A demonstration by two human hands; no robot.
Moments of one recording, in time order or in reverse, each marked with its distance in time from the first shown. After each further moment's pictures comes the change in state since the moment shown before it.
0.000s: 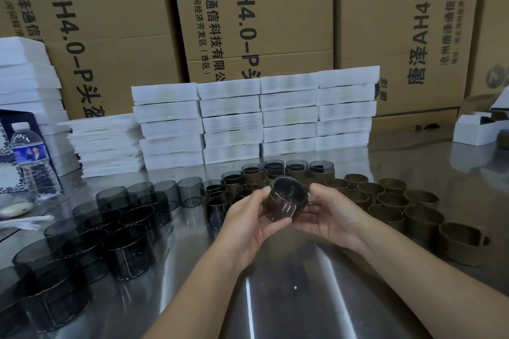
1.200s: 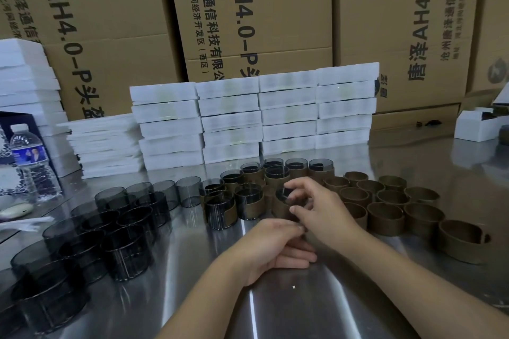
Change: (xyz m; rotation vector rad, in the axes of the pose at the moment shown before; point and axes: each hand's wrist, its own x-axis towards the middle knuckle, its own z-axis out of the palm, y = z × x) left_hand -0.011 -0.018 0.012 0.499 -0.229 -0.306; right_hand -0.006 0.009 0.015 -0.978 0.301 -0.481
